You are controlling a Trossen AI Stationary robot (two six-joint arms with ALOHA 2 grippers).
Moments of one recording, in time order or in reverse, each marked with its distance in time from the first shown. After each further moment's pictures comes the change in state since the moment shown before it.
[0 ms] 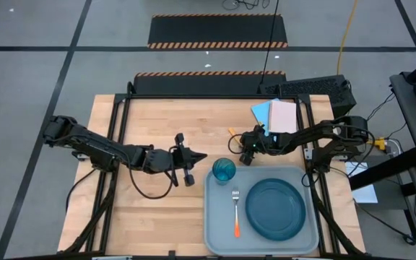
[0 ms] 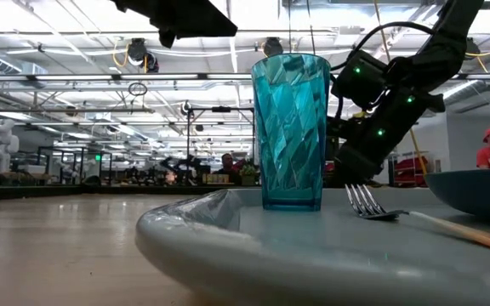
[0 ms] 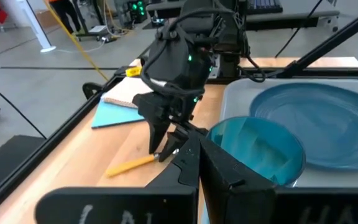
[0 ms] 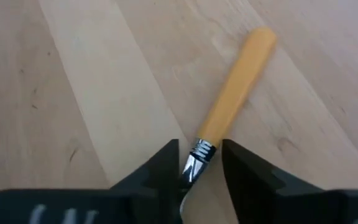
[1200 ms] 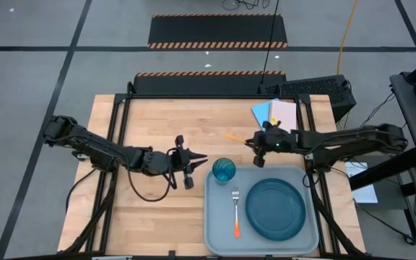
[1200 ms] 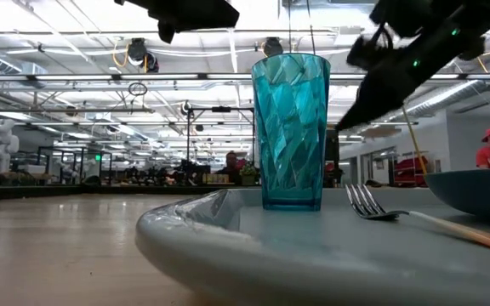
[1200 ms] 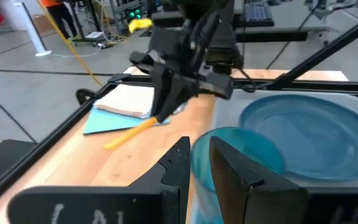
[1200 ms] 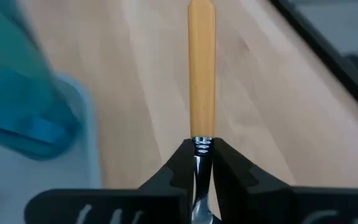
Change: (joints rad) left arm -0.032 0.000 0.001 0.040 -0.008 -0.019; right arm 0.110 -0.507 0.000 -0.217 -0.073 -0.084
